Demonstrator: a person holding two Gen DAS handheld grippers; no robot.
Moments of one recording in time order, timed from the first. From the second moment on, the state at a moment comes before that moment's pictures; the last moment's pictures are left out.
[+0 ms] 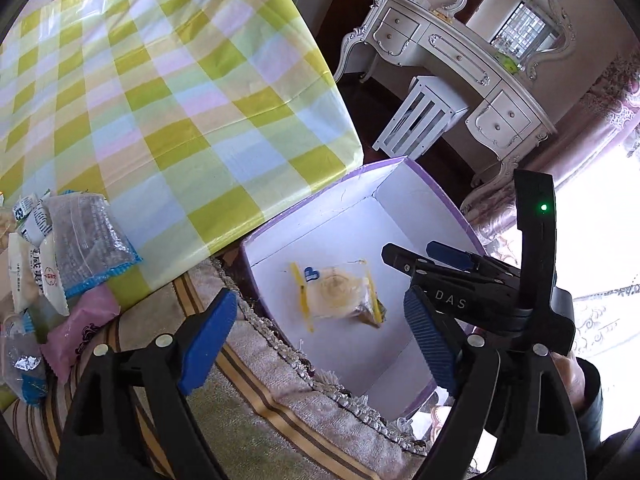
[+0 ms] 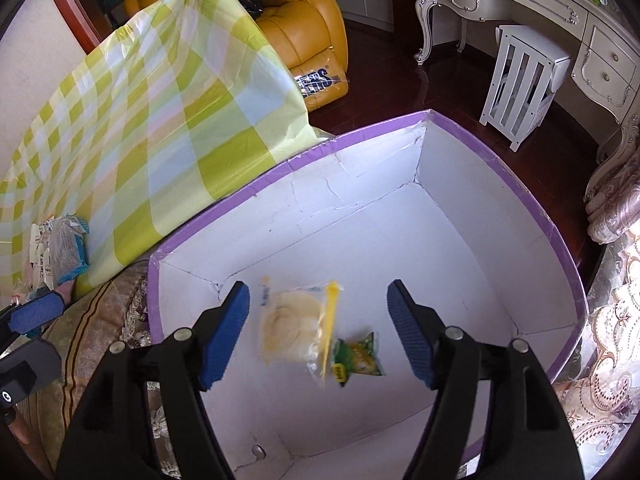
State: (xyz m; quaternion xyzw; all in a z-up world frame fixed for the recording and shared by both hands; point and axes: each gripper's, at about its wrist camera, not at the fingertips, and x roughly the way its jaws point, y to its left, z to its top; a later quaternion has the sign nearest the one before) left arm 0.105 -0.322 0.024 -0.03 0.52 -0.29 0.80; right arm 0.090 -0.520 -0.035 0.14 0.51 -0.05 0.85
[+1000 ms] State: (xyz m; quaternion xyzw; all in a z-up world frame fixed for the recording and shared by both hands) left arm 0.027 -0.068 0.031 -0.19 0.48 -0.05 0.85; right arm 0.105 -0.368 0.019 0.05 0.52 0.12 0.85
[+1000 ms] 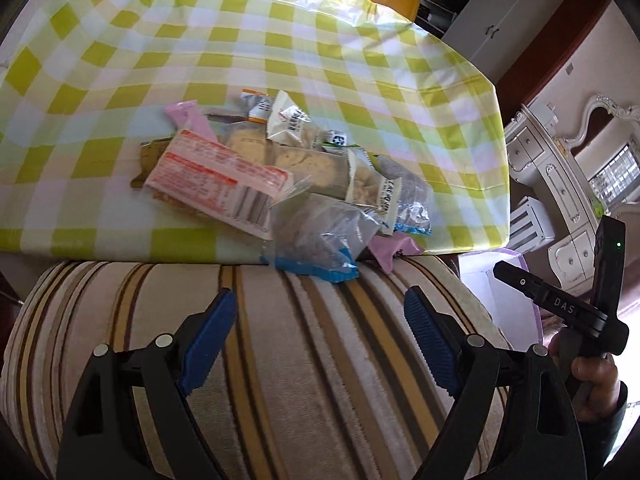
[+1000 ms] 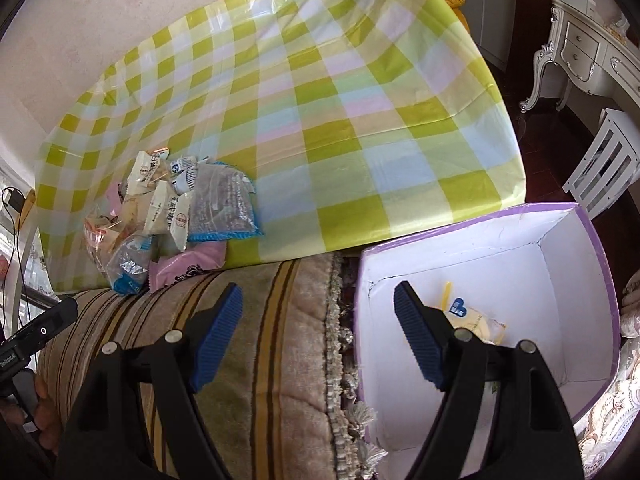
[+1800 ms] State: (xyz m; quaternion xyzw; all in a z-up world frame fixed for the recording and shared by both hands) left arm 0.029 0.023 0.009 -0.28 0.47 0.01 0.84; right arm 0.114 -0.228 0.010 -0.03 0.54 0.23 0.81
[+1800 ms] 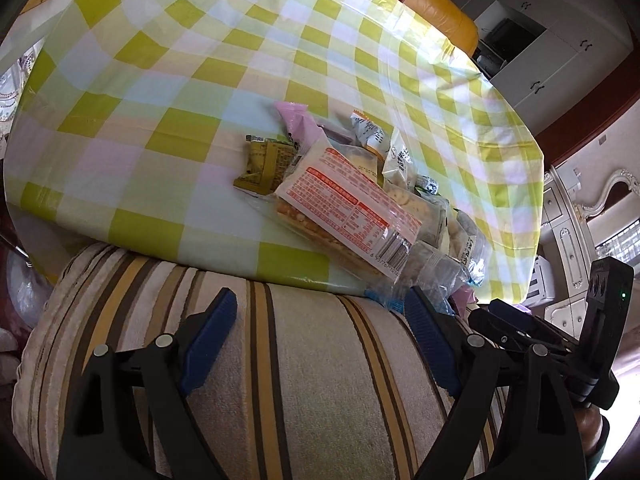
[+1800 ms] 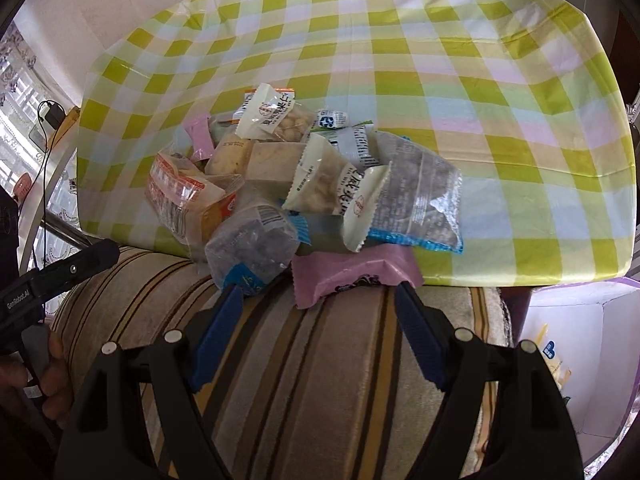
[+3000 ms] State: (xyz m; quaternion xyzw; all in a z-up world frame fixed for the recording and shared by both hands) left arm 0.089 0.044 -0.020 -0.44 0.47 -0.03 0.76; right arm 0.145 -0.159 -0.020 -0.06 0.57 0.26 0.78
